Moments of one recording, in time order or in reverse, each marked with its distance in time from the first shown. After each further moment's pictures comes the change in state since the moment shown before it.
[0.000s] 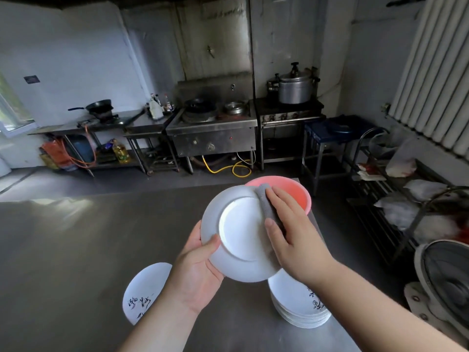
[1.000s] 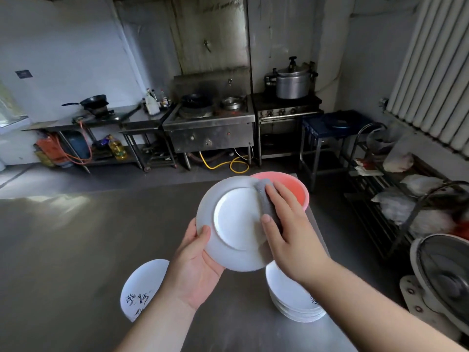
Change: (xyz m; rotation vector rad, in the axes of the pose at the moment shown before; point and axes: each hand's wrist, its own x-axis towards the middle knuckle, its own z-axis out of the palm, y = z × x) left_hand 0.002 -0.003 0.000 -0.035 0.045 -0.008; right_hand -0.004 -0.006 0.006 0.041 0.066 0.017
